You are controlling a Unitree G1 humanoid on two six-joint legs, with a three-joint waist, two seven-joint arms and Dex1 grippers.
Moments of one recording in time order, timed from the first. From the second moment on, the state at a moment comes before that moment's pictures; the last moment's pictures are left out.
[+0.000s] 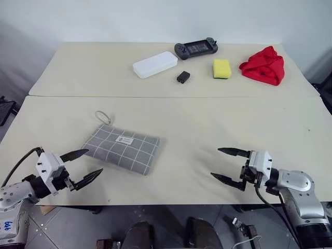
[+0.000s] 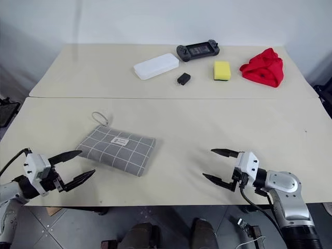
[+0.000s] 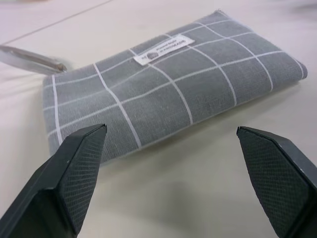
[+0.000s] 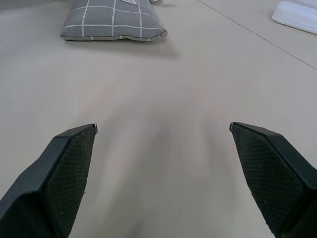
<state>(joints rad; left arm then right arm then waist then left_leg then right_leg) 0.16 0.70 0.42 0.00 -0.45 -0.04 -1.00 -0.06 -0.63 -0.08 0.04 0.40 -0.21 1.17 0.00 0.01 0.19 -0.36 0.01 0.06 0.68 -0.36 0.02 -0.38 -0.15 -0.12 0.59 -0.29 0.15</state>
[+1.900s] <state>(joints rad) -0.30 0.52 0.56 -0.02 -0.95 1.59 -0.64 -0.65 -0.47 0.38 0.07 0.01 0.35 0.94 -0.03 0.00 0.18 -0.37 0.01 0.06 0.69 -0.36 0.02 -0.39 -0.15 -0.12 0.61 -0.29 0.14</state>
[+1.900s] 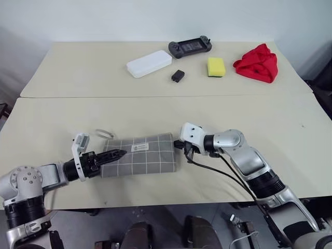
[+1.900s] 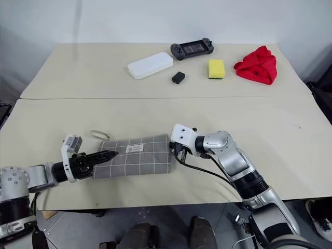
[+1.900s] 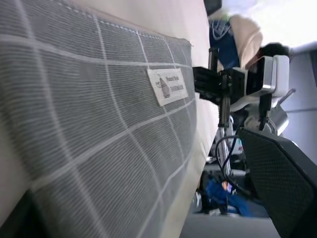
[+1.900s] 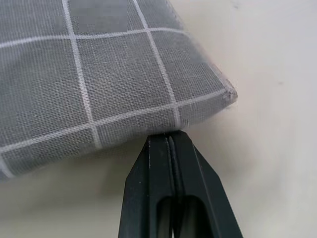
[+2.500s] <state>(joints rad) -0.21 0.48 0.65 -0.07 -1.26 1.61 -0.30 -0.66 -0.50 0.26 0.05 0.09 0.21 1.00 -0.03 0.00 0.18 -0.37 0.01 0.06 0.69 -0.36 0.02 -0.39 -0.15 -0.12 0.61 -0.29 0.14</state>
